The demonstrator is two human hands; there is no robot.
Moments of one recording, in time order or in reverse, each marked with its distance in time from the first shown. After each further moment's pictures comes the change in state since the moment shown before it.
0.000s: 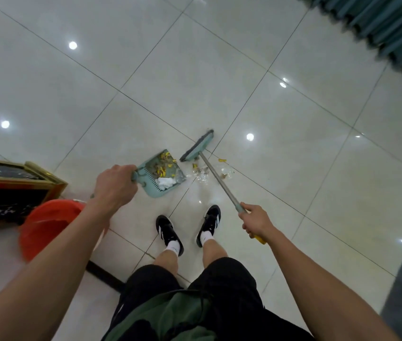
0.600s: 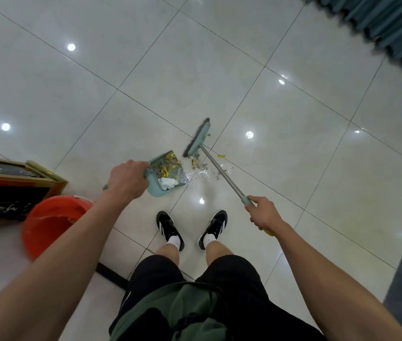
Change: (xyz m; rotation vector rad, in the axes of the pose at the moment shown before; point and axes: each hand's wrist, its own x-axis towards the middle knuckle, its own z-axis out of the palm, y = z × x) left_hand -0.009 0.030 0.008 0.053 -0.062 0.086; right_hand -0.013 0.017 -0.020 -0.071 0.060 -0.095
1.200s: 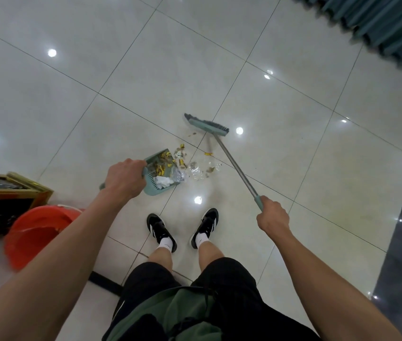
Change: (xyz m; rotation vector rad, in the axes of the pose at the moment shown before) left_hand 0.010 0.053 -0.001 0.075 0.018 0.081; right_hand -0.004 0.055 -0.036 -0.564 0.203 0.064
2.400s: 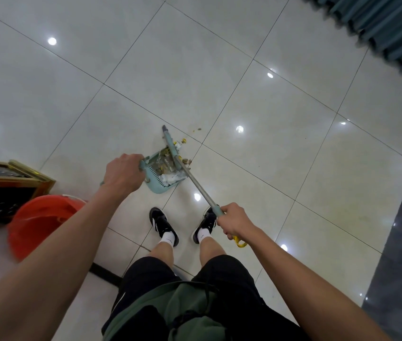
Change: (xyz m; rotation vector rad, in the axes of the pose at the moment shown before) left_hand -0.010 -0.048 0.018 -0.180 0.038 -0.090; right_hand -0.069 -0.116 0.020 0.557 -0.407 -0.026
